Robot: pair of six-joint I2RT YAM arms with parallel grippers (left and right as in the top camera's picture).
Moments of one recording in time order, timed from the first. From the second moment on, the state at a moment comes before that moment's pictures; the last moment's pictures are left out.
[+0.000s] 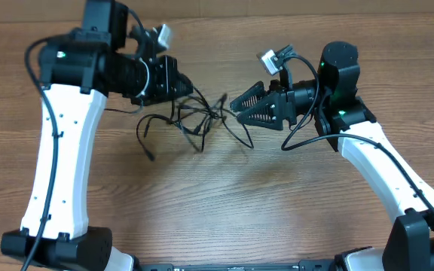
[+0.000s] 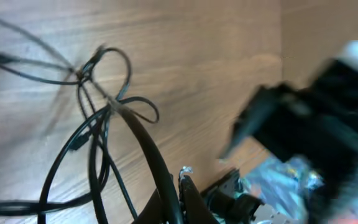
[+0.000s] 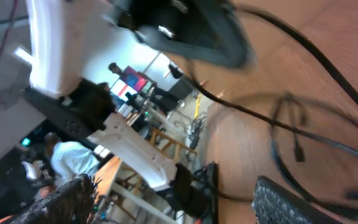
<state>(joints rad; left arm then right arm) -0.15 1.70 2.01 -1.42 0.68 -0.27 0.24 1.56 1.10 0.27 -1.52 0.60</state>
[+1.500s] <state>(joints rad) -0.15 1.70 2.10 -1.44 0.82 -0.56 0.46 1.56 1.09 -0.08 -0.85 0.11</state>
